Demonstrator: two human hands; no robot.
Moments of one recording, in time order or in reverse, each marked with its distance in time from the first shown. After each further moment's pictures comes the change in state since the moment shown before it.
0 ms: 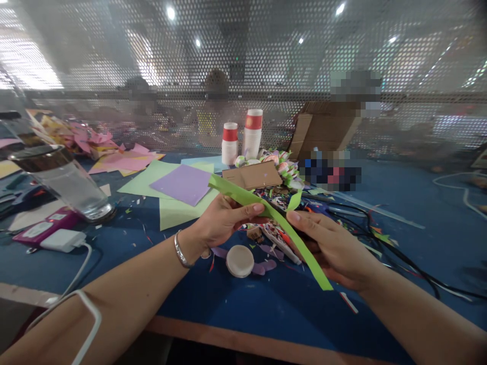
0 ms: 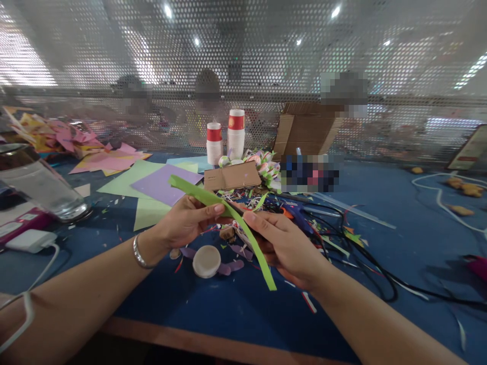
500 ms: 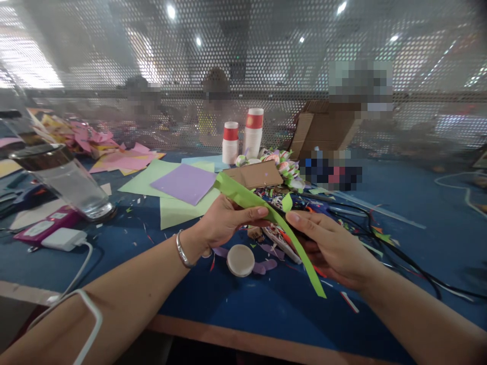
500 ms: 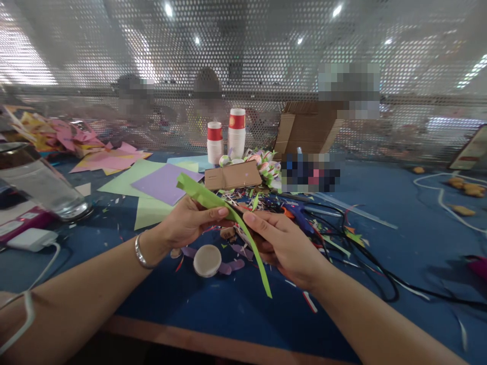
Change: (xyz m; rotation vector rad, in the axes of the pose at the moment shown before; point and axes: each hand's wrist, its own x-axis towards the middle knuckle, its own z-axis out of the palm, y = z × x) left_hand 0.000 -0.001 0.002 0.001 -0.004 -0.021; right_hand 0.001 -0.001 0.002 -0.016 -0.074 -0.040
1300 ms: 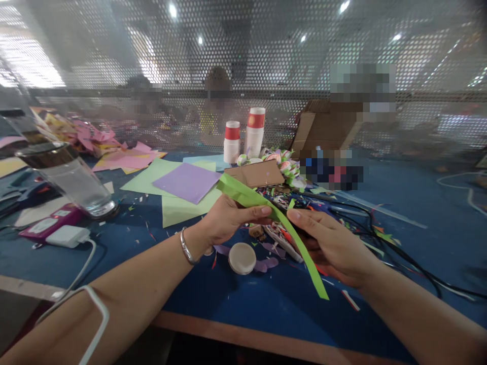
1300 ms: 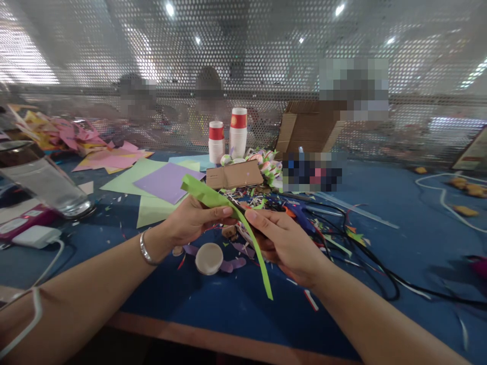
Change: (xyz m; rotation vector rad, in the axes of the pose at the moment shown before) left_hand 0.002 -0.002 0.000 0.041 0.020 -0.009; right_hand 0.002 0.002 0.000 -0.011 0.011 0.000
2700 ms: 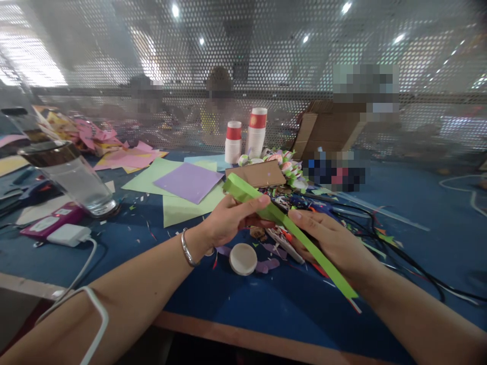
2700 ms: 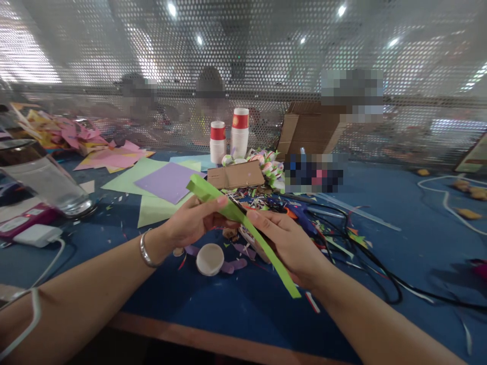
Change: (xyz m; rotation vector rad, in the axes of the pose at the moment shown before) left_hand -0.001 0.000 0.001 -0.073 -0.040 -0.006; right_hand 0.003 0.003 0.001 -0.019 0.065 -0.063
